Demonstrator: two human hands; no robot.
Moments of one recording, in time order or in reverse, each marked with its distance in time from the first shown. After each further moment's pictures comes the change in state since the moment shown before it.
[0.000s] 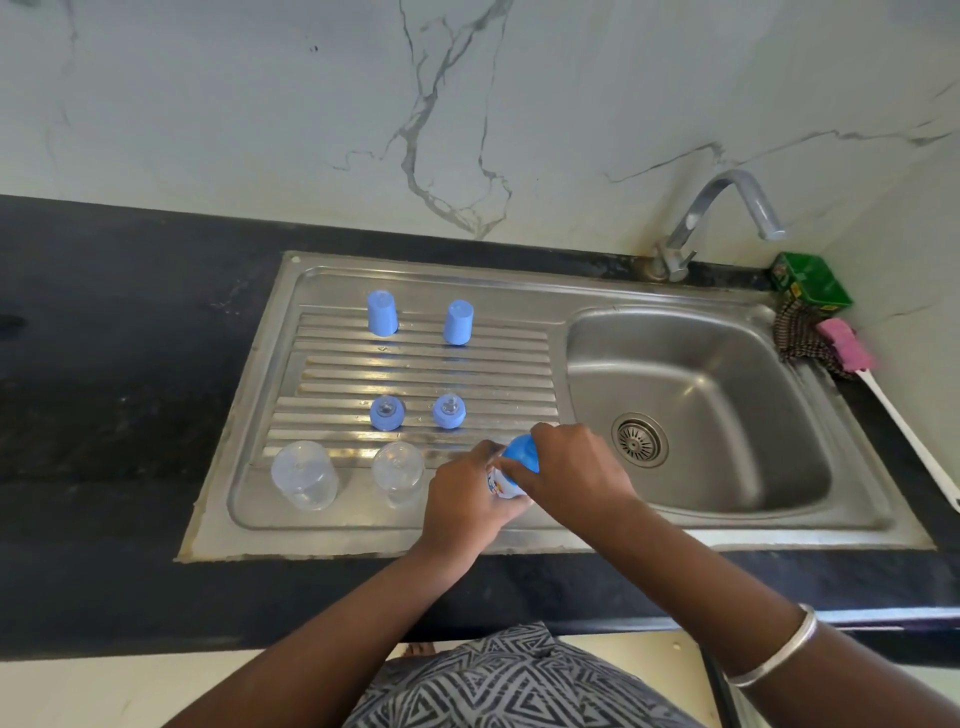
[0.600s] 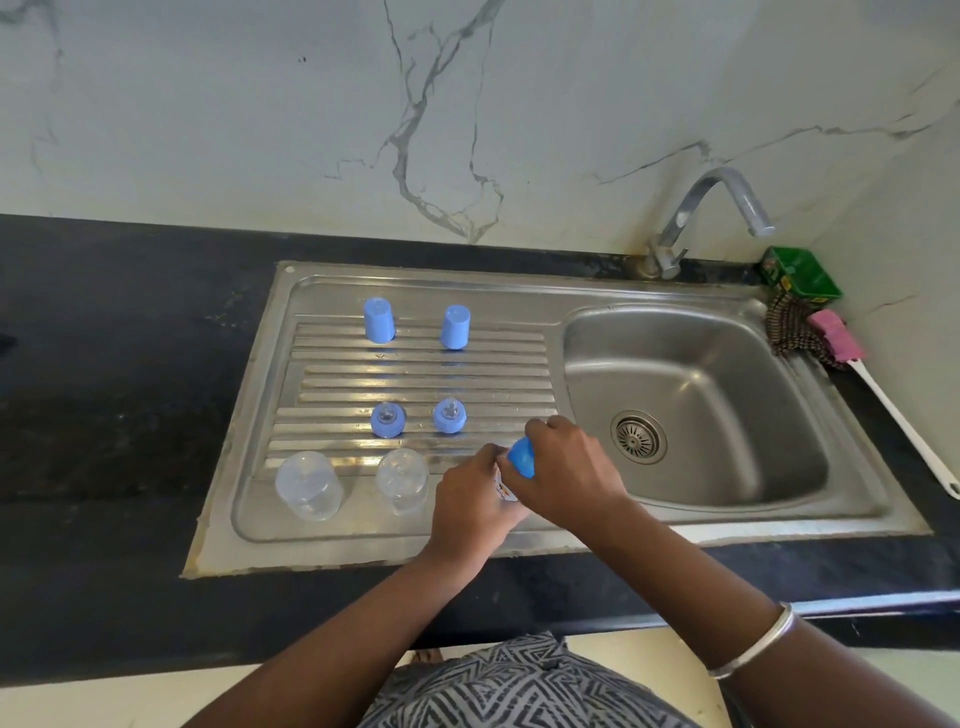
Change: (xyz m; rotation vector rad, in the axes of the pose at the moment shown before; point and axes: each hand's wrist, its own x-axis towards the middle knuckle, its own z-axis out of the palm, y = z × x) left_hand 0.000 0.001 0.001 -0.023 0.000 0.043; right_hand 0.002 -0.006 0.013 0.072 0.103 -0.013
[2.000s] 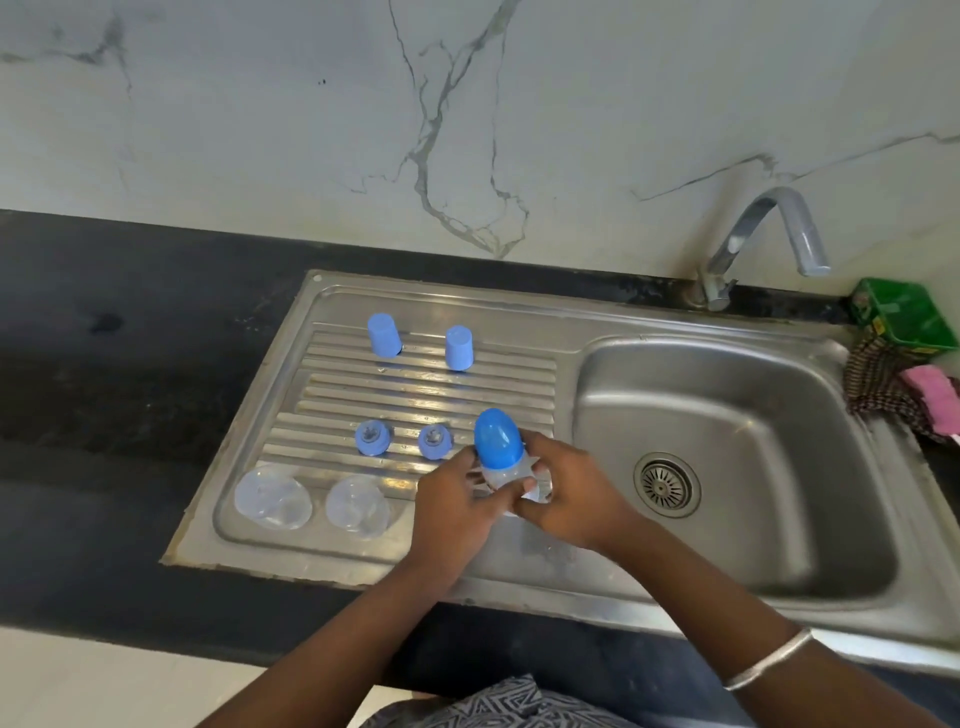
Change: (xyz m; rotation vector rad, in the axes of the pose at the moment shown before) left_hand 0.036 0.033 0.026 -0.259 0.159 -0.269; right_hand 0.054 0.096 0.008 0.561 -0.177 -0.348
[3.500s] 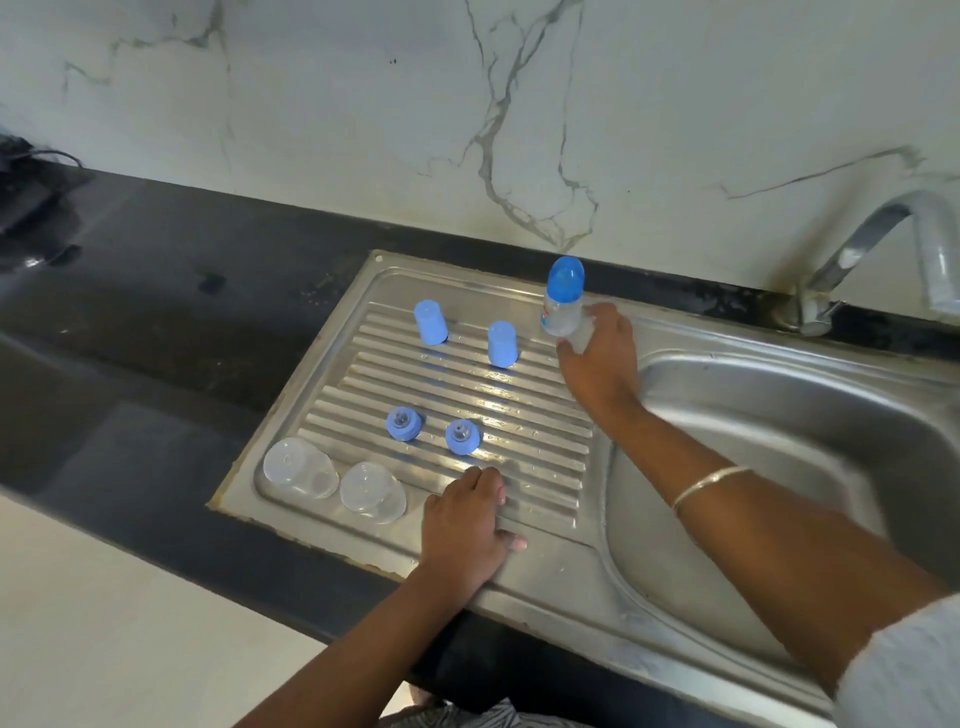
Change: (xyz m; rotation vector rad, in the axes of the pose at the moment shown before) left_hand -0.008 -0.016 0.014 0.772 -0.108 -0.108; right_hand 0.154 0.032 -0.029 0.060 0.421 0.195
